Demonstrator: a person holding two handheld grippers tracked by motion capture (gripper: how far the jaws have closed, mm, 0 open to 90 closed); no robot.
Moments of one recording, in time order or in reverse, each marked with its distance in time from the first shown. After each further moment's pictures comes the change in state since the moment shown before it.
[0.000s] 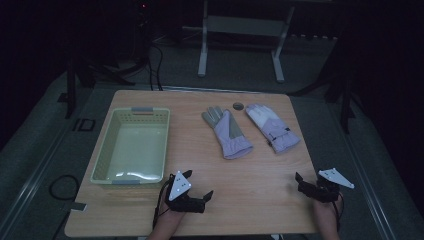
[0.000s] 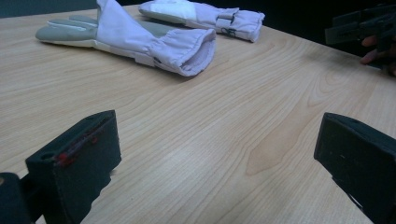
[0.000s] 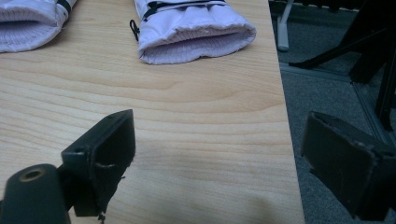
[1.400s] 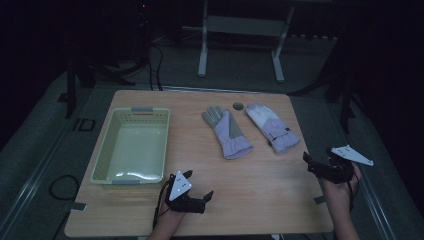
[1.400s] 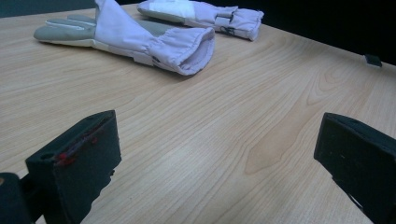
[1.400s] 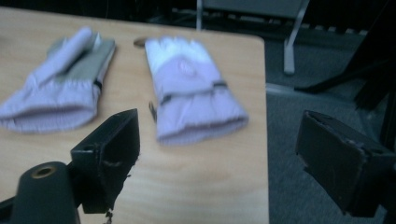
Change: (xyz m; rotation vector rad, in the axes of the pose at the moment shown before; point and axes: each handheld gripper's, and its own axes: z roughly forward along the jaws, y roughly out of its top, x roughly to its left) left arm 0.000 0.000 0.000 0.003 -0.005 0.000; right arm -0.005 0.090 -0.028 -0.050 0.046 -0.006
